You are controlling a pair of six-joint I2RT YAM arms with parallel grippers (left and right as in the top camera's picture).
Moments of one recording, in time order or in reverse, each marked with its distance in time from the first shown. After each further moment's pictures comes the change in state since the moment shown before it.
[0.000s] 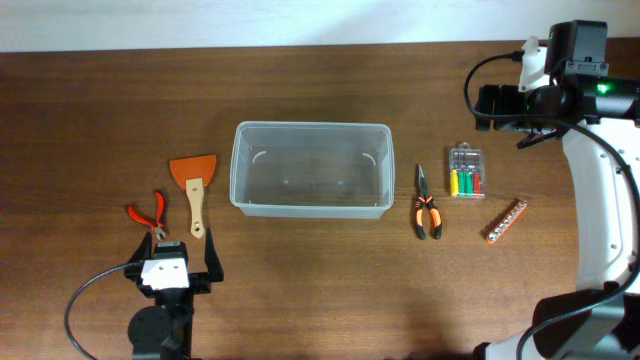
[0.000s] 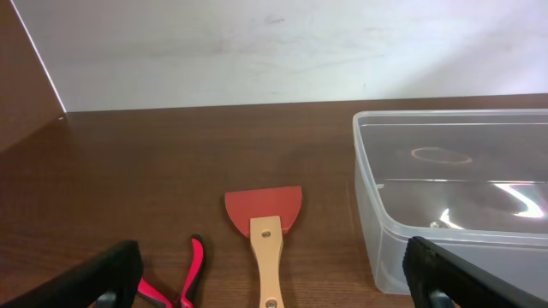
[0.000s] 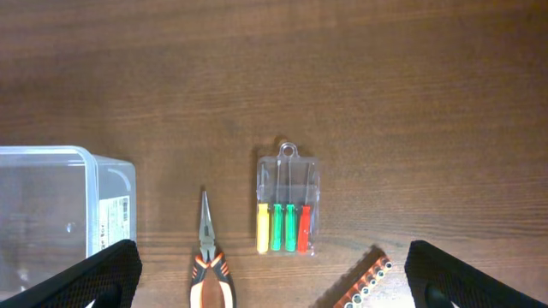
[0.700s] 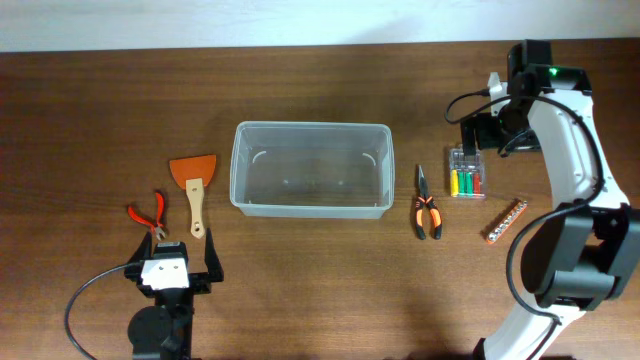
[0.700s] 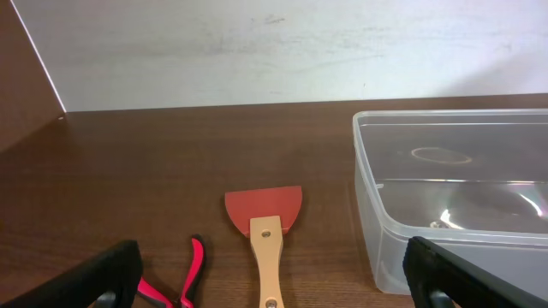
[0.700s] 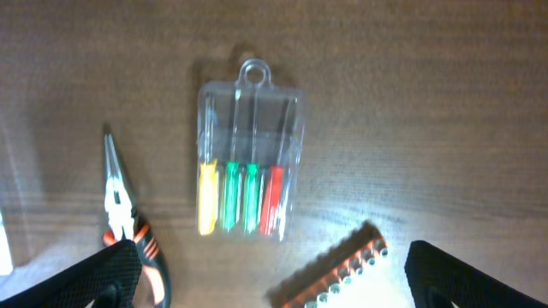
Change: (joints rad) left arm 0.000 0.000 0.000 0.000 0.000 0.000; right arm 0.000 0.283 0.002 -0.065 0.104 -0.110
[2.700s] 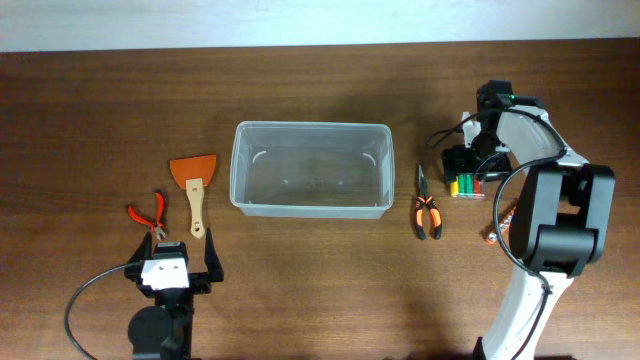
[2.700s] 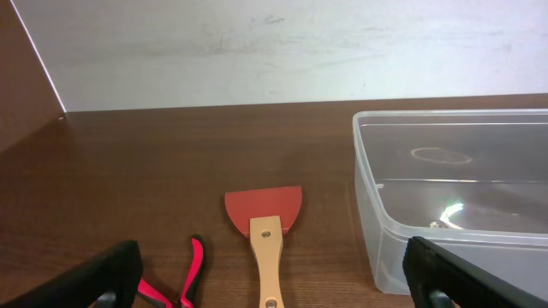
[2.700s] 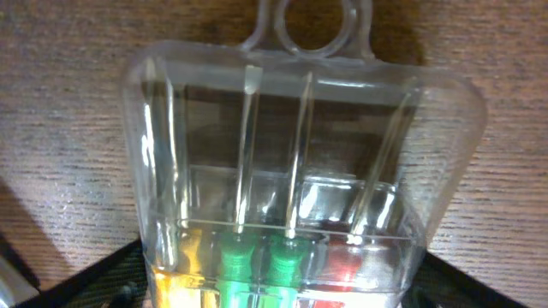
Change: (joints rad) left arm 0.000 0.000 0.000 0.000 0.000 0.000; right arm 0.006 0.208 -0.167 0.177 -0.037 0.007
